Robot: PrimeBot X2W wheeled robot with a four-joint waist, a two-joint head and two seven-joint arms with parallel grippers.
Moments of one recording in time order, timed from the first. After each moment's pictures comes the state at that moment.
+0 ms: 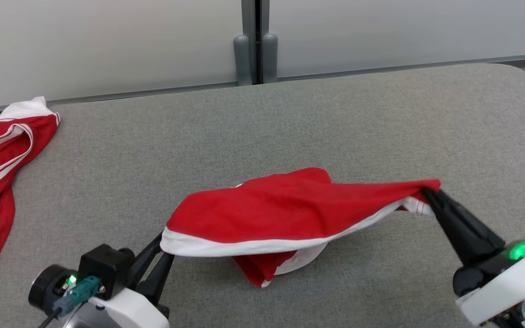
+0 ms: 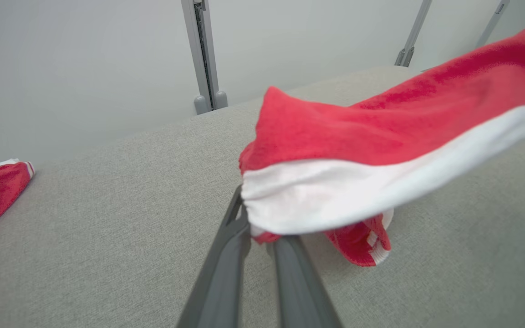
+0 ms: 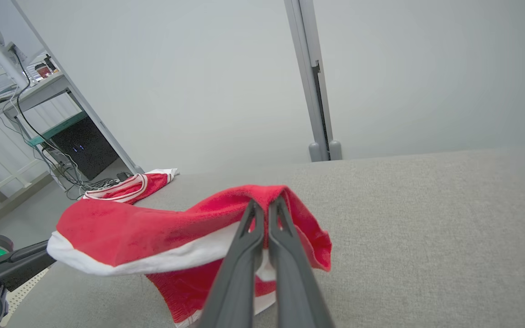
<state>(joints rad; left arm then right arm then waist) 0.12 0.24 -0.20 -0.33 -0.27 -0.09 0.33 0.04 -0.25 0.14 -0.42 0.63 0.13 0.34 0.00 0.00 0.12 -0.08</state>
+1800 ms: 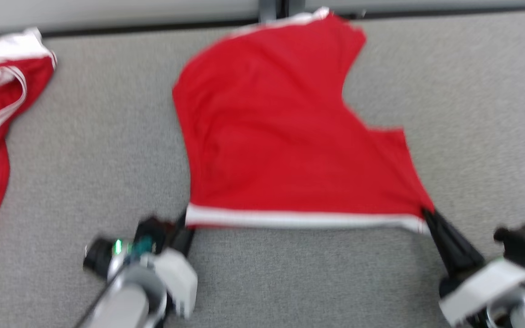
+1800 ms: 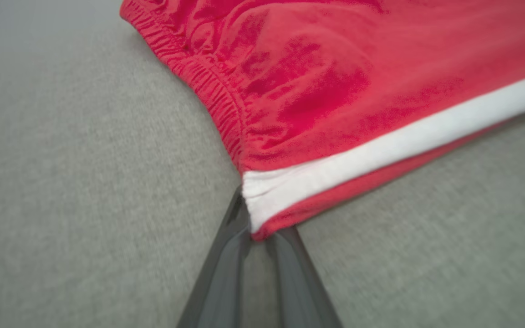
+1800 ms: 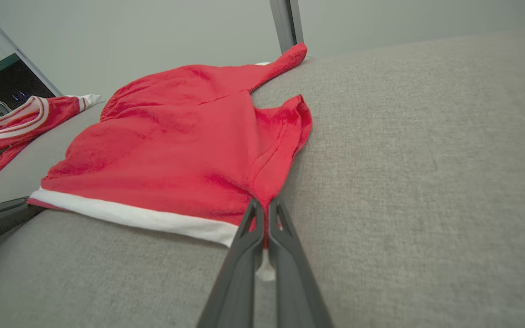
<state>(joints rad) -0.45 0.19 -0.55 0.63 -0.29 -0.07 -0.14 -0.21 -0.33 0.30 0.23 0.59 0.13 -0.14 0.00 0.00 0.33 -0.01</state>
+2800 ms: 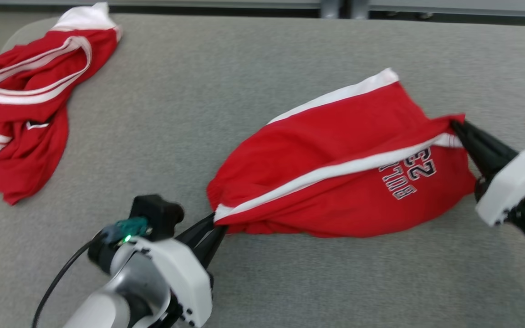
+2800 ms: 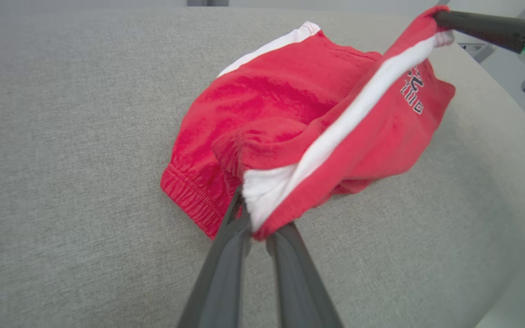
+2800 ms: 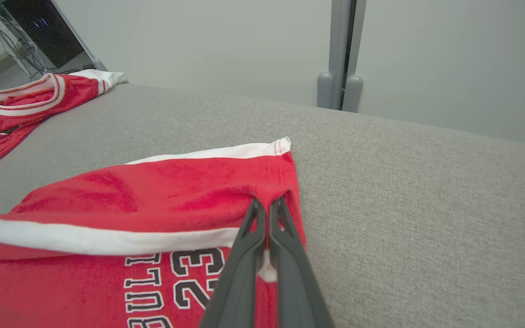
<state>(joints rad) -0.15 0.35 -0.46 -0.29 -0.59 0.05 0.45 -0.37 -0.39 0.14 0.03 0.56 0.13 0.38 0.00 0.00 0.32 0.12</state>
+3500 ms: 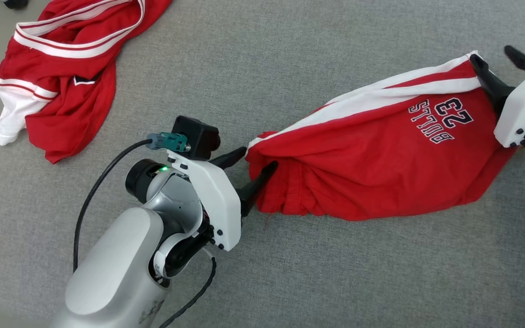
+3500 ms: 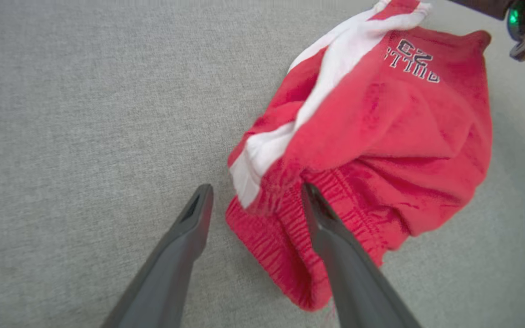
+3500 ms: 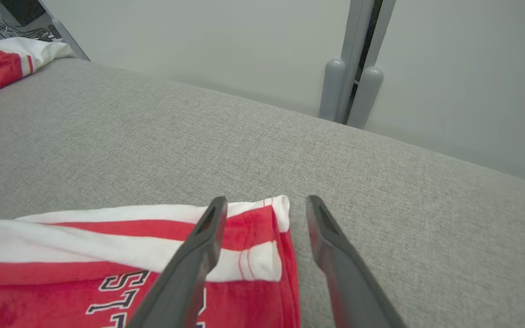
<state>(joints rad) -0.52 0.20 -0.53 0.09 -0.66 -0.06 0.54 -0.79 -0.45 0.30 0.44 0.51 0.13 0.34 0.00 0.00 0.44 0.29</state>
